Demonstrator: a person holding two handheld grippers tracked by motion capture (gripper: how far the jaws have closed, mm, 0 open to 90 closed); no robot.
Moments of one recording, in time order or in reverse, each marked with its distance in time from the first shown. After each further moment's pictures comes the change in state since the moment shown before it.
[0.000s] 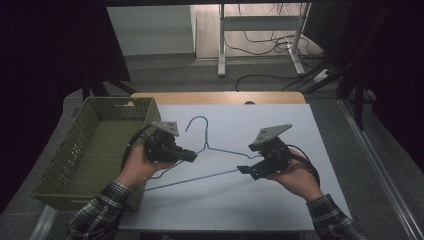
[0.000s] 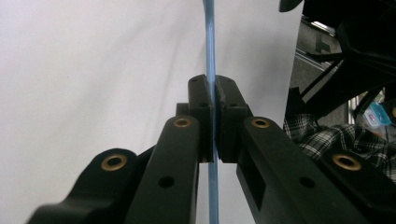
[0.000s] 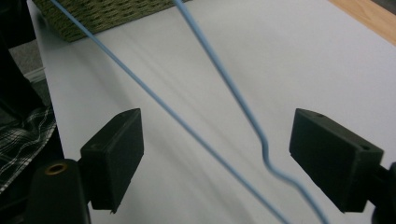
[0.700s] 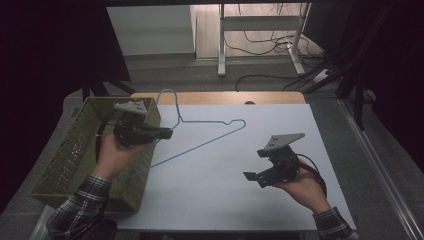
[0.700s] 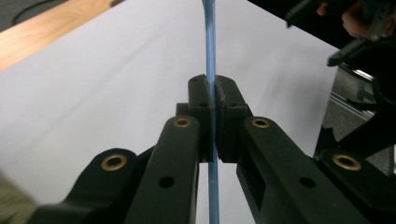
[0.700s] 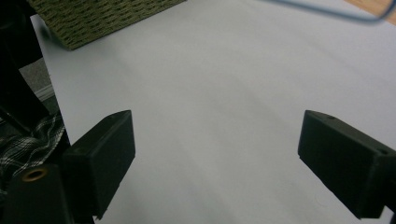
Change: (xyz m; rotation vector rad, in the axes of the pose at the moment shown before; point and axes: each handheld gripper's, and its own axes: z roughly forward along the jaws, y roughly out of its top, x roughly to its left) left arm 0.017 -0.008 -0.075 -0.143 0.192 -0.095; right arm 0.004 -0.027 -0.010 -0.047 -0.005 0.088
